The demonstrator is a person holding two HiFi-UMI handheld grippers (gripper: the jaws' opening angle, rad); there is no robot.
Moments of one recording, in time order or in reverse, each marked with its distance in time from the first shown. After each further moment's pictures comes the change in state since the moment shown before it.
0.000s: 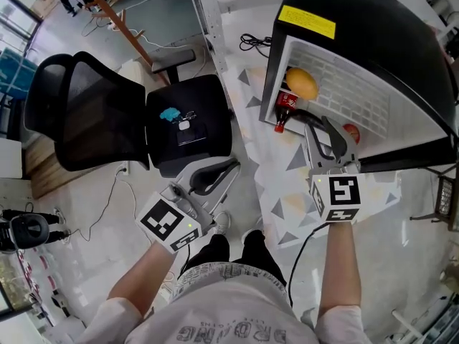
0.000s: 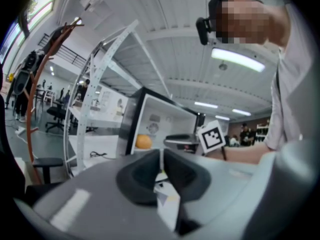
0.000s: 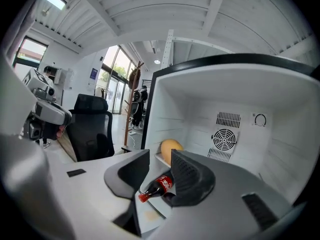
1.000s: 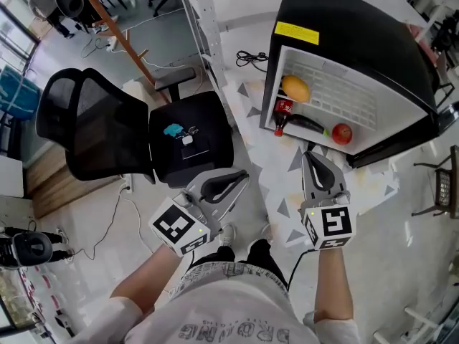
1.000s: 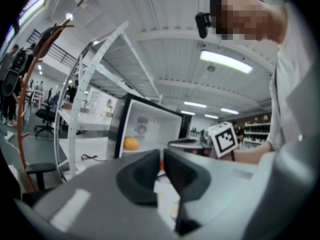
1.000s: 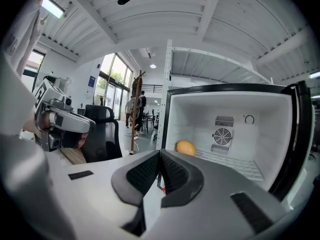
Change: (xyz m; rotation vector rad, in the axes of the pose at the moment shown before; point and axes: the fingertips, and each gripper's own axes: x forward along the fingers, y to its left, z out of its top) left arm -0.032 -0.036 0.009 0.051 -0.001 -0.117; right arm -0.077 0.064 0.010 0.071 -0.037 -0.007
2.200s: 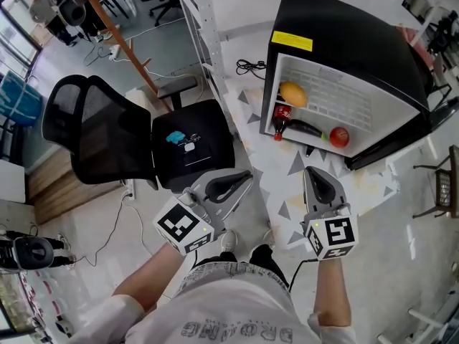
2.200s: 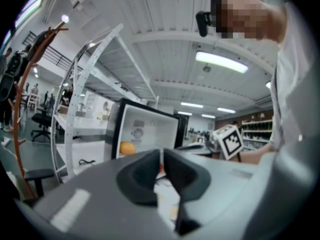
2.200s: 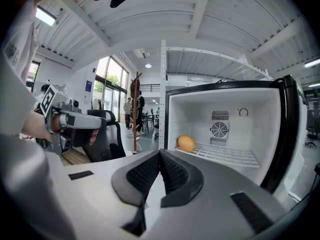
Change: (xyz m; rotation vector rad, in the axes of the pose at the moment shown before) left arm 0.001 -0.011 0.015 0.036 -0.016 -0.028; right arm -0.032 0.006 -0.008 0.083 0.016 0.005
